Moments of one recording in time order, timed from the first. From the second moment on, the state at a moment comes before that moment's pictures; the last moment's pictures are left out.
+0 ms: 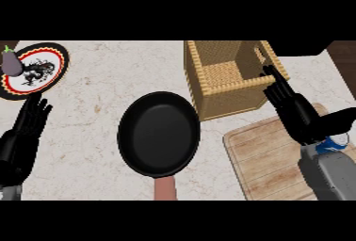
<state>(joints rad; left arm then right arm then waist) 0.04 0.53 -0.10 -1.62 0.36 0.23 -0.11 -0.29 -0.37 0.17 -1.43 -0.41 0.07 -0.05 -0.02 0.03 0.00</state>
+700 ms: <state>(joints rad) -0.10 0.52 -0.21 -1.48 0.25 0.25 0.13 -0.16 -0.47 -0.16 -1.42 -0.69 0.65 -0.51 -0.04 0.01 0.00</state>
